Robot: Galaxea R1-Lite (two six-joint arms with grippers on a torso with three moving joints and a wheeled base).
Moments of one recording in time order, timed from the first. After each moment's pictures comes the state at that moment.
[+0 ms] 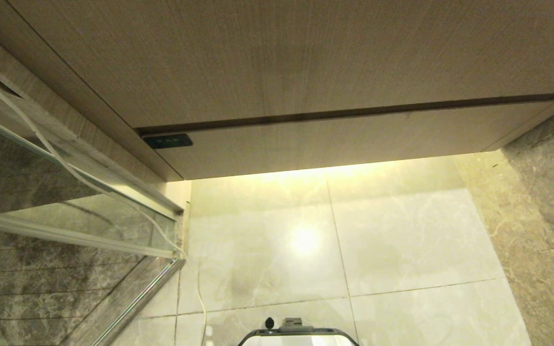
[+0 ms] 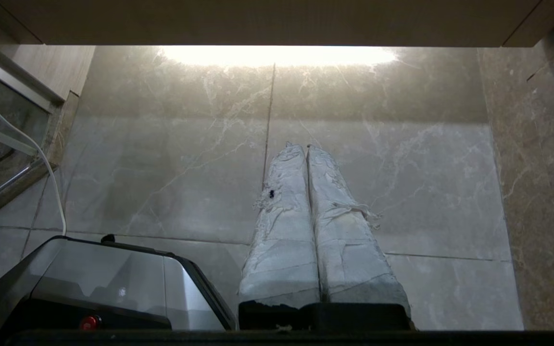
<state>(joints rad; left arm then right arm) 0.00 0.00 0.00 0.00 0.00 0.00 0.14 0.00 0.00 -0.10 0.02 -0.06</state>
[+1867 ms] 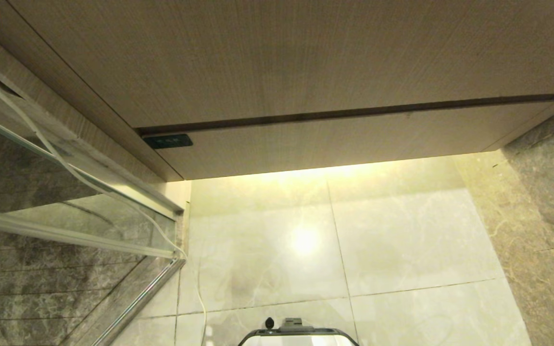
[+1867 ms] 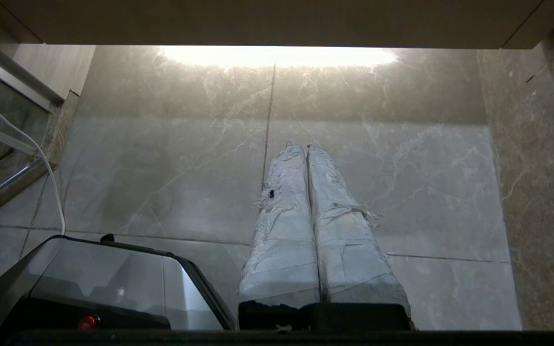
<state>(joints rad) 0.00 0.00 0.00 0.00 0.00 0.00 0.14 0.00 0.00 -0.10 0.02 -0.07</state>
